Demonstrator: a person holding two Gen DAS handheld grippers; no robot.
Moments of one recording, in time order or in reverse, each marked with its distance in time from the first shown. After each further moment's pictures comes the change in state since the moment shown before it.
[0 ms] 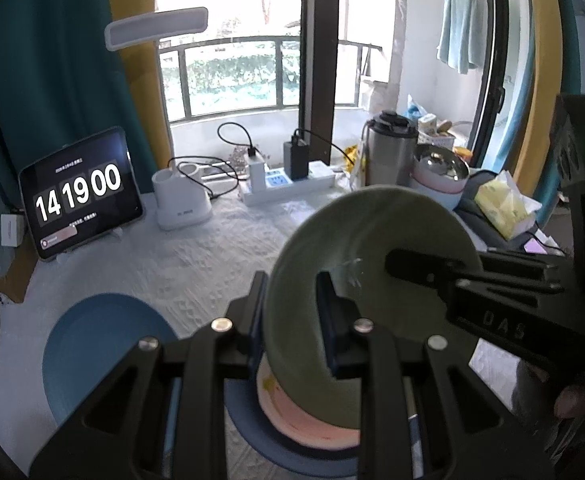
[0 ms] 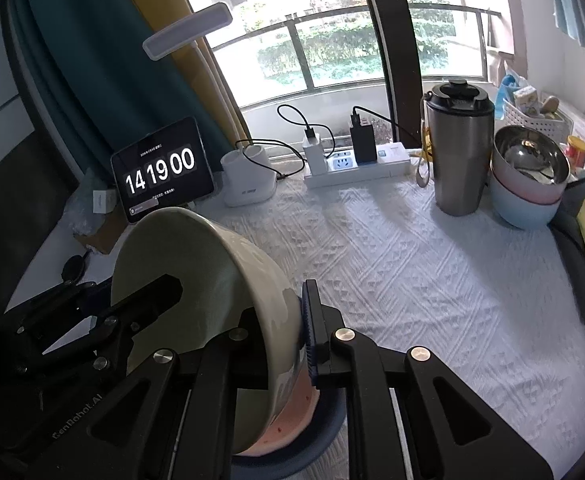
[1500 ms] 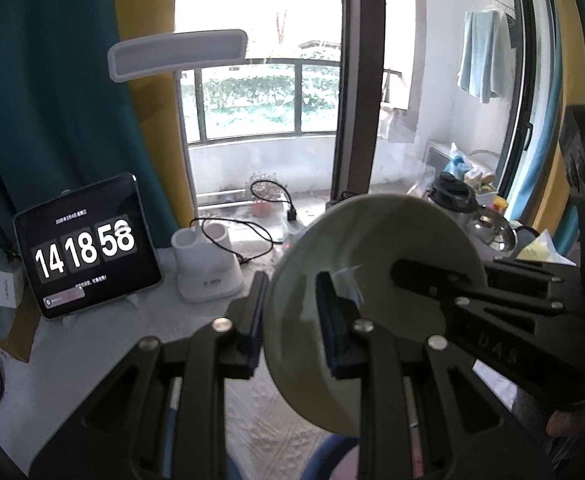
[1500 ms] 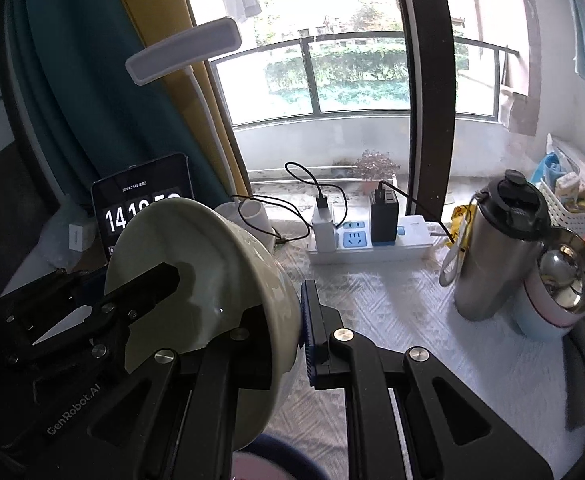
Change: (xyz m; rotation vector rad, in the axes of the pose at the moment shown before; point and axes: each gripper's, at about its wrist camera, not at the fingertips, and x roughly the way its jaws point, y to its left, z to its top) left arm 0.046 0.056 0.081 -0.039 -0.087 0.032; right arm 0.059 0.016 0.096 -0.098 -0.055 -0.036
